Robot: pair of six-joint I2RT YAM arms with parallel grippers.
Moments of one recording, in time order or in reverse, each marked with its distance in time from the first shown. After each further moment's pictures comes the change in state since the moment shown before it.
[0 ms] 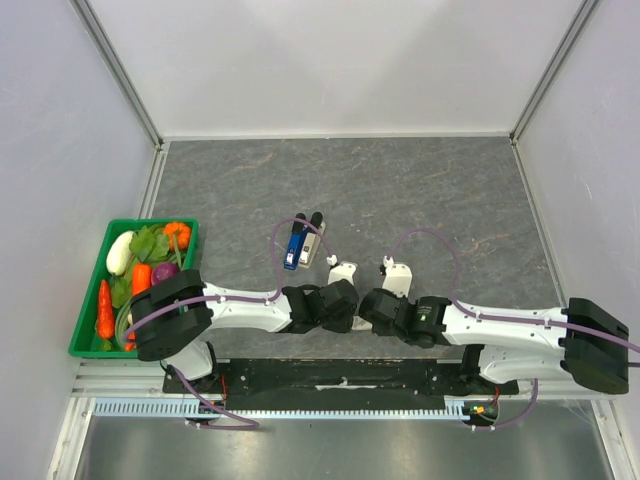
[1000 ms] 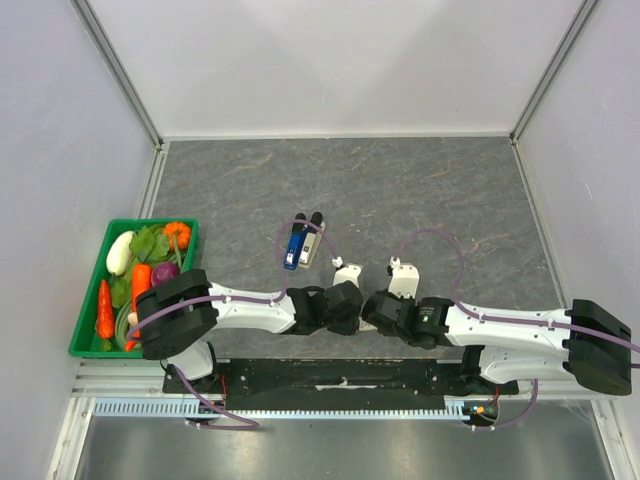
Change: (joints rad) left arm -0.016 0.026 0.017 0.028 0.018 -0.007; right arm 0.004 -0.016 -0.003 -0.080 0.066 0.039
